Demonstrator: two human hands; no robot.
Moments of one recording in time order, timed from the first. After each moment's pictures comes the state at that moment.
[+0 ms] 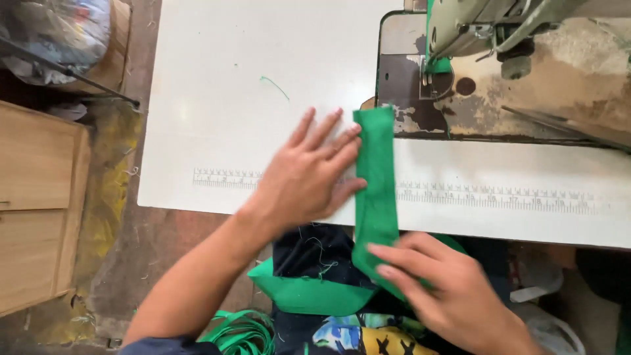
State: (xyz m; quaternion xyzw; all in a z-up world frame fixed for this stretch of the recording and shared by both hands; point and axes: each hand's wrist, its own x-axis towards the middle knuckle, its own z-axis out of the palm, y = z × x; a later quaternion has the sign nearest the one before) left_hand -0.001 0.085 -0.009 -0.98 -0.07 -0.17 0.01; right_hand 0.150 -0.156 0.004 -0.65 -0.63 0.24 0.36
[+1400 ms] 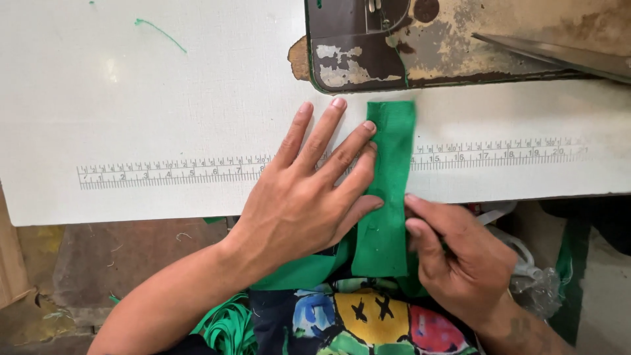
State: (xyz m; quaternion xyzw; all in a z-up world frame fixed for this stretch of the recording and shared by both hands) left_hand 0.028 0.008 -0.009 -0.98 -0.03 -0.19 -0.05; right_hand 0.165 -0.203 -0.019 -0.77 -0.50 0.10 0.38
